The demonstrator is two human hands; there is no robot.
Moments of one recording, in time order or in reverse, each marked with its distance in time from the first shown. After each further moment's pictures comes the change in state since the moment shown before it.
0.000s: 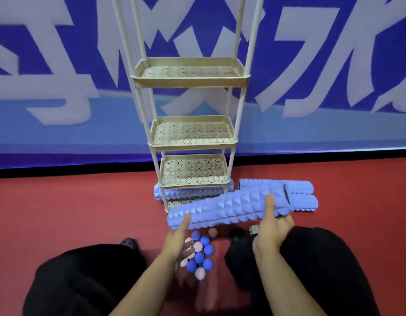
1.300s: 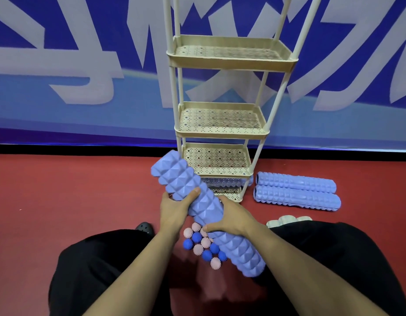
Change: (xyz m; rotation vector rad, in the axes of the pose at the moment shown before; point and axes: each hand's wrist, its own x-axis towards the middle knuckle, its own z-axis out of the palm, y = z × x) left_hand 0.053 0.032 -0.069 -0.118 0.122 0.457; right_hand -0.052 0.061 0.083 -1.381 -1.286 -0.184
